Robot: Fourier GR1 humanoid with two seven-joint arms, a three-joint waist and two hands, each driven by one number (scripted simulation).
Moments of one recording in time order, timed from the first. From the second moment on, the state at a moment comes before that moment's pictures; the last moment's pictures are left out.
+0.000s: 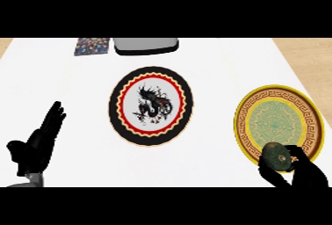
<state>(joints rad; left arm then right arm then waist) 0.01 0.27 0.09 -1.36 0.06 0.00 -0.11 0.26 -0.06 -0.09 -1.60 1.01 -0.31 0.37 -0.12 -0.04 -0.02</state>
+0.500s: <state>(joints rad) 0.02 0.27 0.08 -1.37 0.06 -0.01 -0.12 0.39 -0.01 0.19 -1.94 1.35 -0.47 0.67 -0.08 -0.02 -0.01</state>
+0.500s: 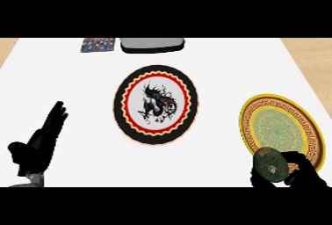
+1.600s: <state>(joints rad) -0.08 0.24 0.02 -1.36 0.04 -0.05 -0.11 -0.07 -0.01 0.68 -1.94 1.75 -0.14 1.23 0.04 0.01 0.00</state>
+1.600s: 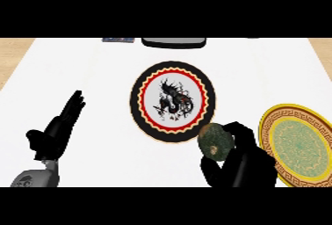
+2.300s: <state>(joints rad) -0.13 0.22 0.00 -1.34 0.03 -0.05 -0.10 -0.45 -0.01 0.41 -1.58 1.54 -0.24 1.23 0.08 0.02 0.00</state>
